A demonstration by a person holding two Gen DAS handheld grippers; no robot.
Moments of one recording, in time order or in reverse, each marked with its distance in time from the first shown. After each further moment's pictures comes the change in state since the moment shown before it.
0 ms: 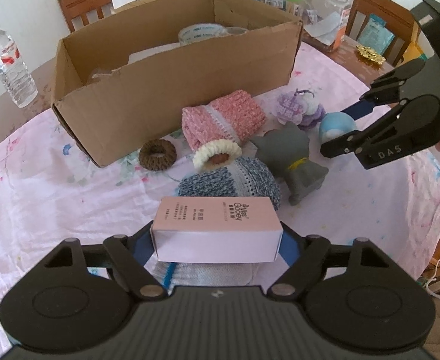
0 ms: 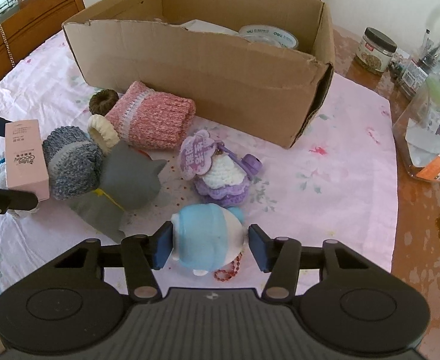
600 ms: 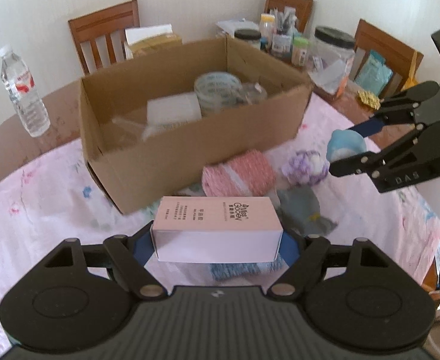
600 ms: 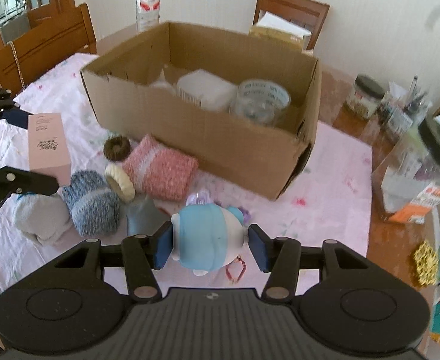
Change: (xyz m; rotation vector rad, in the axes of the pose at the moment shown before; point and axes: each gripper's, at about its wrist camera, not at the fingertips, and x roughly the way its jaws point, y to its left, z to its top) left arm -0.031 0.026 0.033 -0.033 -0.126 -0.013; right arm -0.049 0.006 0.030 -0.047 -0.109 -0.031
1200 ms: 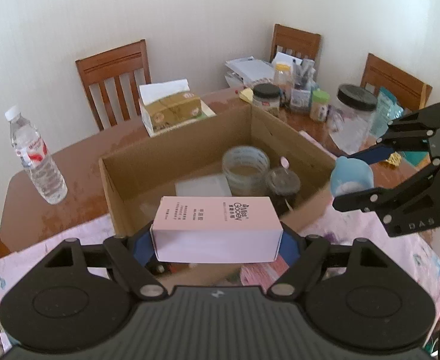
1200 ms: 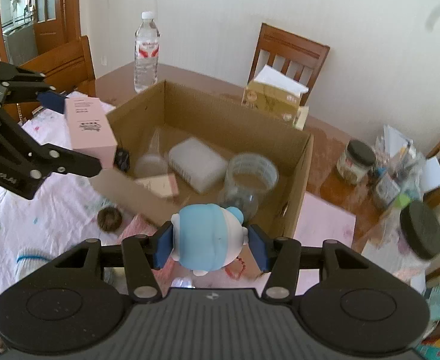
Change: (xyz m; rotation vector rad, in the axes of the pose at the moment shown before) left arm -0.002 0.035 0.084 0.023 -0.129 0.037; right arm -0.019 -0.008 0.076 -0.060 -0.112 -0.032
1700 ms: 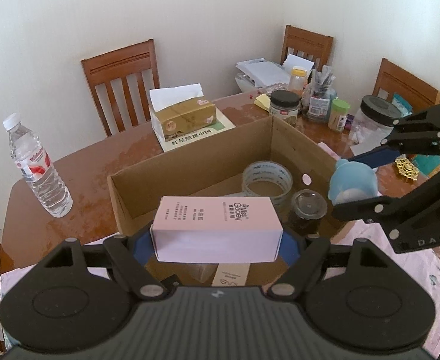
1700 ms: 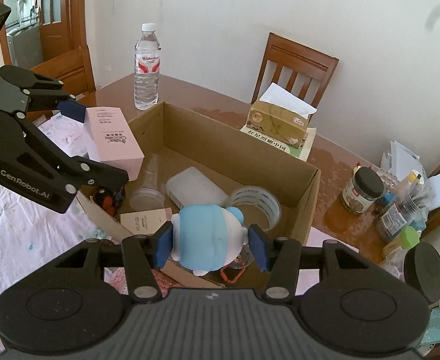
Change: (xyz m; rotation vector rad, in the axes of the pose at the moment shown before) left arm 0.028 0.020 0.024 -0.014 0.008 0.022; right arm 0.020 -0.005 0.038 -0.022 -0.017 0.019
